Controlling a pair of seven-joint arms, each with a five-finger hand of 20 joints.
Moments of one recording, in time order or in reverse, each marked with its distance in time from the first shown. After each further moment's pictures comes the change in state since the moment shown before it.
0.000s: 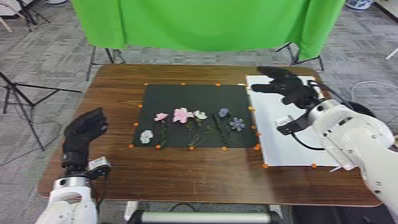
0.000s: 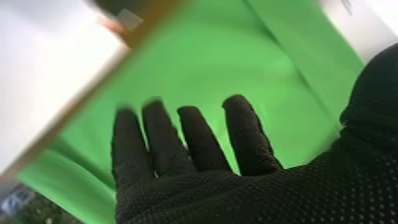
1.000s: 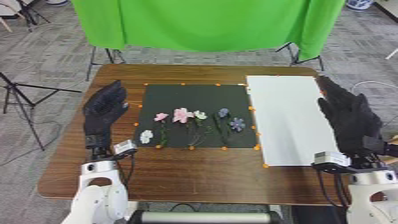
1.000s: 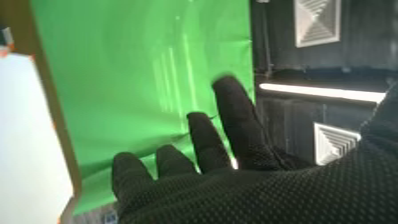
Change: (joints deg) left arm -7.5 -18.2 0.3 -2.6 18.1 -6.3 3.6; right arm -38.4 -26.1 31.3 -11.3 20.9 -7.1 -28.2
